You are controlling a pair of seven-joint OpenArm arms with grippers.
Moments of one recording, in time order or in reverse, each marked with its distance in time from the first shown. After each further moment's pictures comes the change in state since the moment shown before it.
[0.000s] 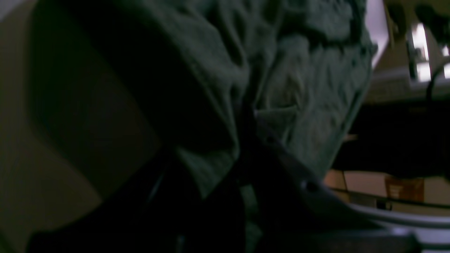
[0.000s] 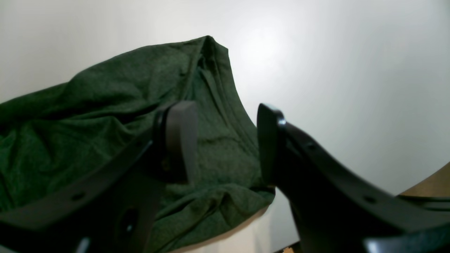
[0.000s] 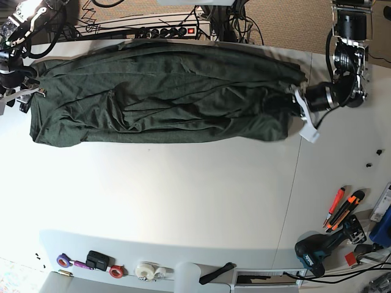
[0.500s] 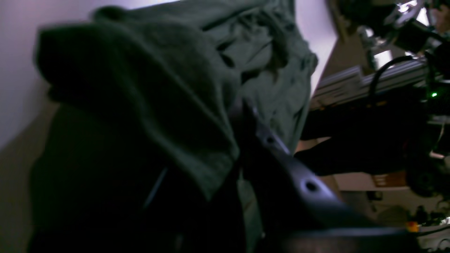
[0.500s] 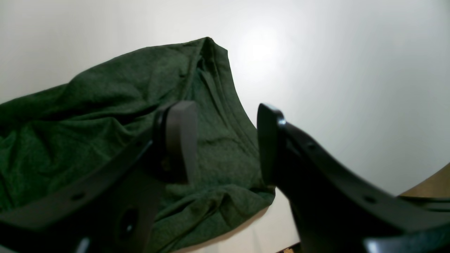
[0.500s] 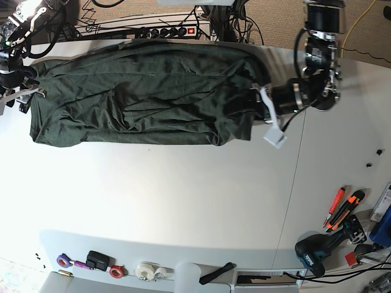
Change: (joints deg) left arm 0.2 11.7 0.3 11.1 0.6 0.7 2.2; right arm 0.0 0.0 0.0 0.0 0.0 0.0 0.2
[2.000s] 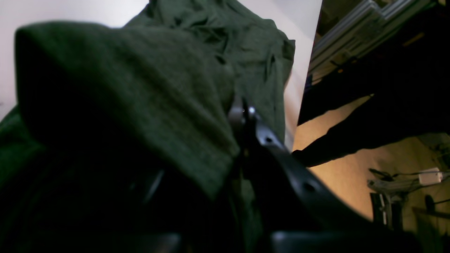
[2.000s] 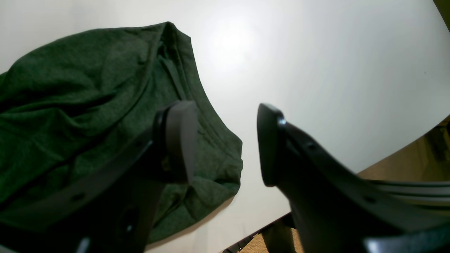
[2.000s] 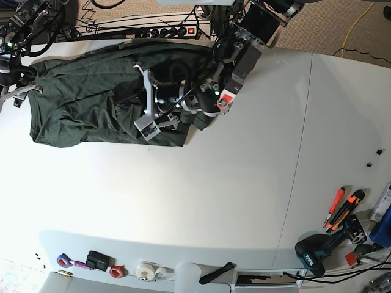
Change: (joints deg) left arm -8.5 16.6 35.3 -0.3 37.2 11.4 -23.0; right arm 0.0 0.0 0.0 0.0 -9.1 0.0 0.8
